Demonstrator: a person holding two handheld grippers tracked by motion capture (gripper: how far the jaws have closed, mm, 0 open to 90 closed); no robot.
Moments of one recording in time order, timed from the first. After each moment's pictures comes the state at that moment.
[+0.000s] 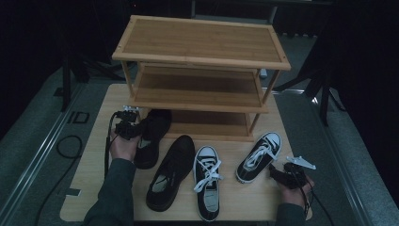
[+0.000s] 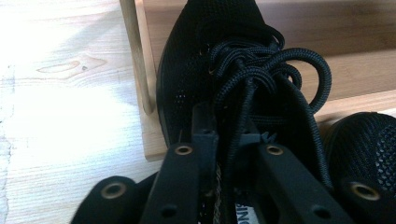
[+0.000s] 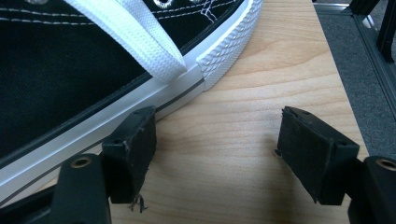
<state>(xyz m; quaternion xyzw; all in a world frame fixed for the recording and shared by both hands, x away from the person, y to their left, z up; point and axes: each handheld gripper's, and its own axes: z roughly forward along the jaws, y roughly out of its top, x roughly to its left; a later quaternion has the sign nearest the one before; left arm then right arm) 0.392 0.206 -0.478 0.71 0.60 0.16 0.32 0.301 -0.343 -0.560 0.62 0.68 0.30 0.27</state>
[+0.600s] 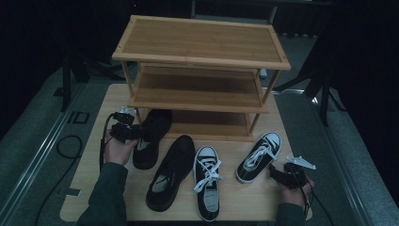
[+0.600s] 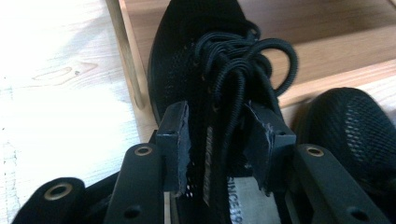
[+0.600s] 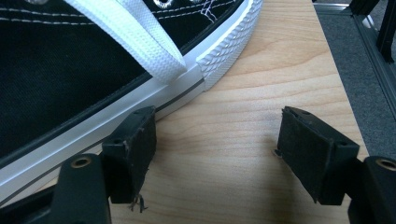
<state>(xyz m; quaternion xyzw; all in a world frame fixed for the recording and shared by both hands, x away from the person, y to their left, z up) 0.374 0.213 -0.464 0.74 0.56 0.16 0.33 0.301 -0.343 -0.560 0.62 0.68 0.30 0.27</state>
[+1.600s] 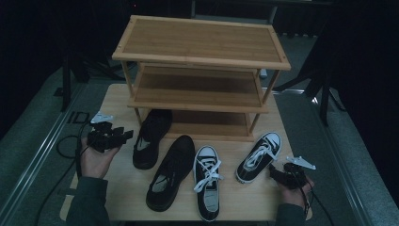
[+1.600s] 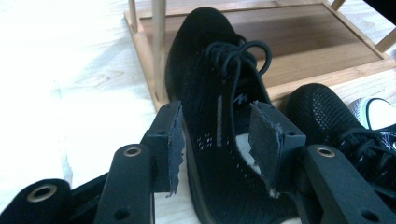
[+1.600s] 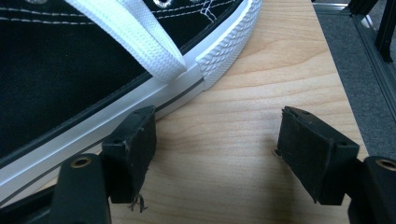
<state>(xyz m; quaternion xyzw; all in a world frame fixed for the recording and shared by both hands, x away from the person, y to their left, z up) 0.323 0.256 -0.443 0.72 0.54 0.18 0.39 0.301 -0.343 -0.560 0.62 0.68 0.30 0.27</state>
